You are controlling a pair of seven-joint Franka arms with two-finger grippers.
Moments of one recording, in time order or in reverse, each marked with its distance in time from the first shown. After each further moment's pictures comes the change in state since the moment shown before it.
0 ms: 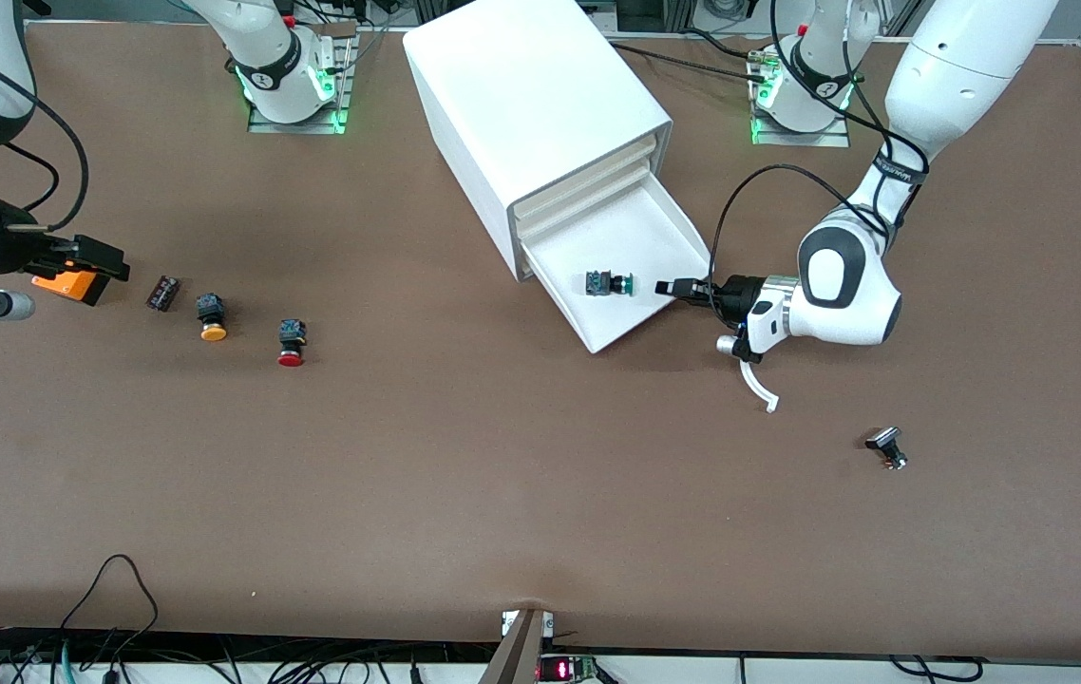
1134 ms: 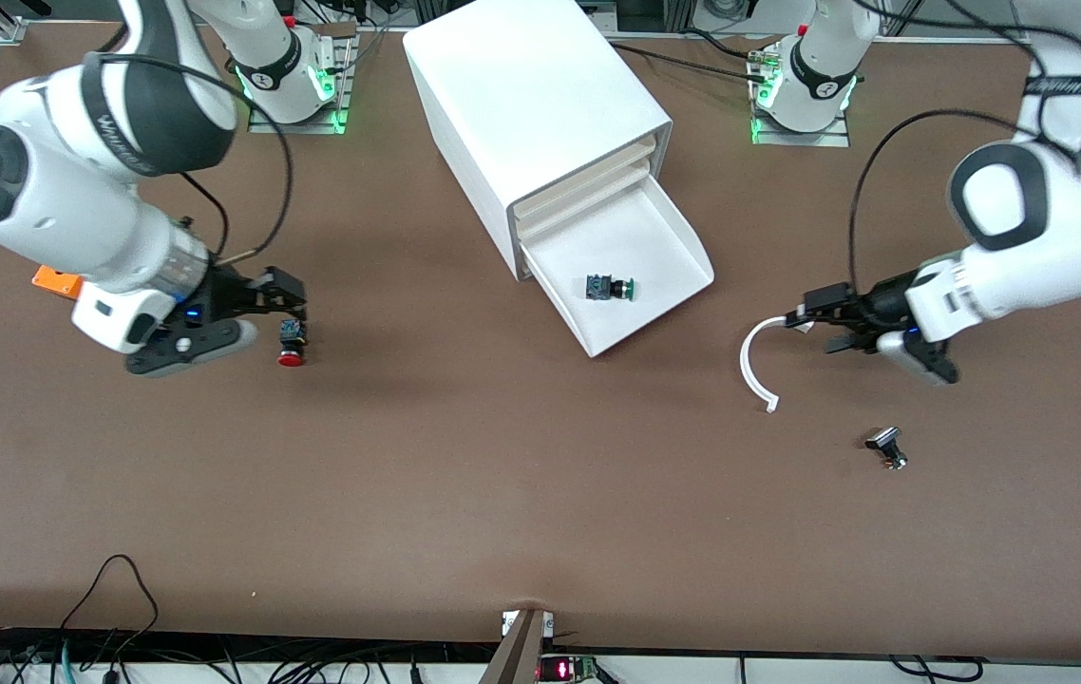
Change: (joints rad) left arm 0.205 -0.398 0.028 0.064 0.382 0.076 -0.033; right arm 0.337 0.180 0.014 0.161 0.166 0.170 -0.041
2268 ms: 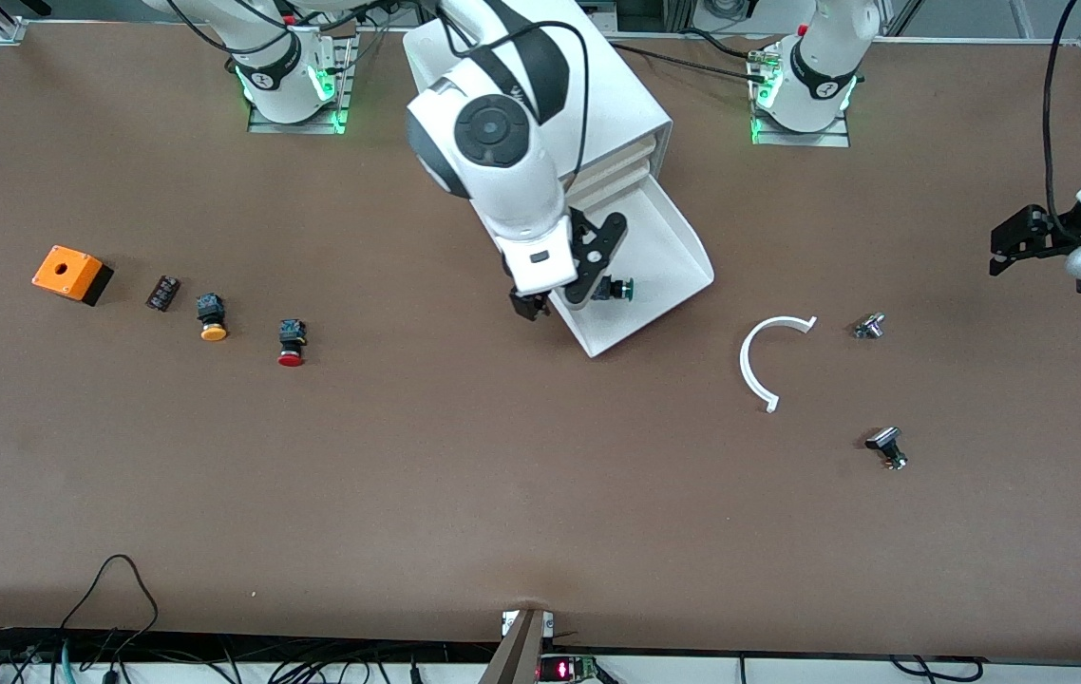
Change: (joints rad) left arm -0.031 -0.163 0.103 0.214 0.732 -0.275 -0.301; right arm 0.471 0.356 0.021 0.309 -0.020 0.139 -0.239
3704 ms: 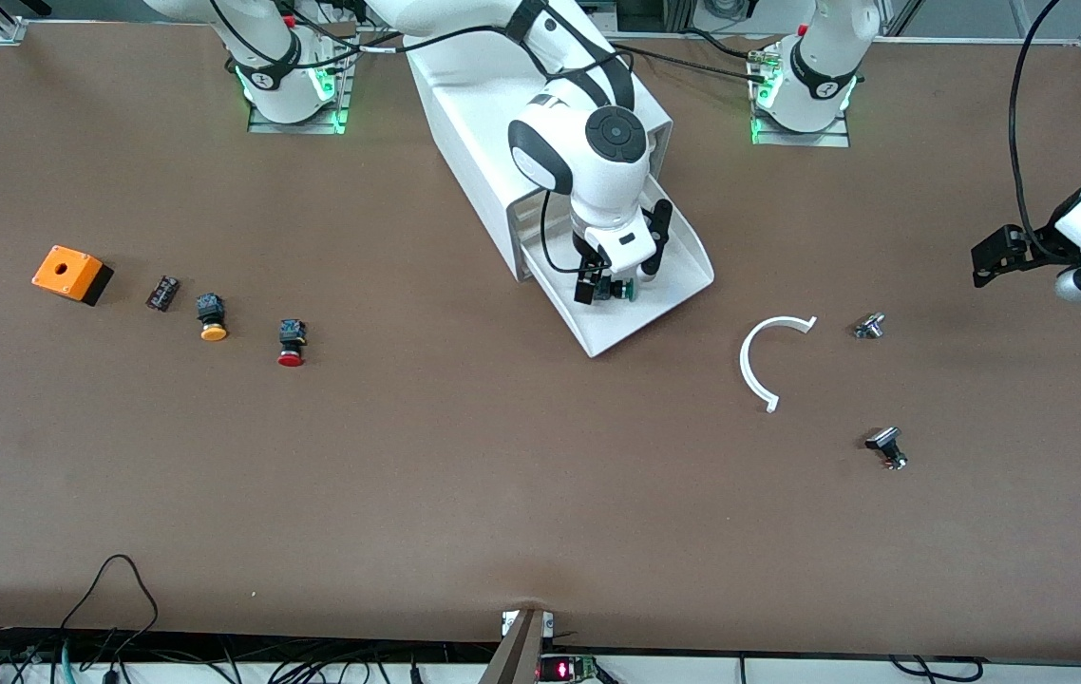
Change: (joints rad) left arm -0.015 0.013 -0.005 -0.010 0.010 -0.002 -0.170; right arm 0.231 0.179 -0.131 0.045 -0.060 0.016 -0.086
